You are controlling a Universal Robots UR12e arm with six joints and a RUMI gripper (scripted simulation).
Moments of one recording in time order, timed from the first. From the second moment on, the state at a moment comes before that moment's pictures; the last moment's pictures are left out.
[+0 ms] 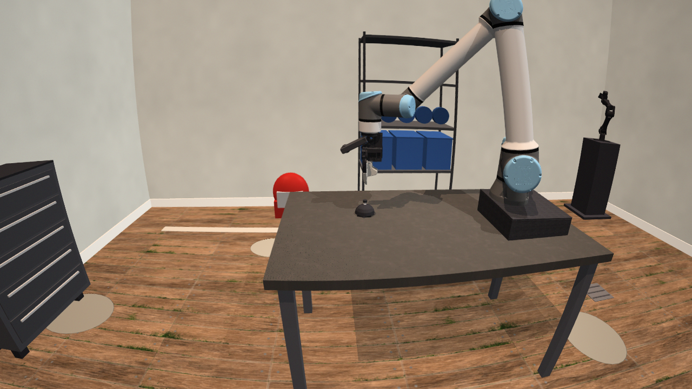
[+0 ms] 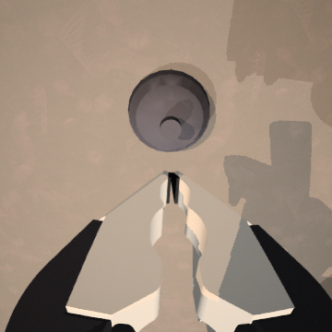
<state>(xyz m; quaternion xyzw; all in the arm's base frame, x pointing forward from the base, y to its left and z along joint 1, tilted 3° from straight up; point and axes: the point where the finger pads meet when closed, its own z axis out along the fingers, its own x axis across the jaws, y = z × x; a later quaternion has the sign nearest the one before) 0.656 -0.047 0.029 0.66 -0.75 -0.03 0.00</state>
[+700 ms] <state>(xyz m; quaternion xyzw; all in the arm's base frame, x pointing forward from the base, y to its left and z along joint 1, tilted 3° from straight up) 0.656 -0.047 0.020 0.66 -0.75 -0.03 0.00</state>
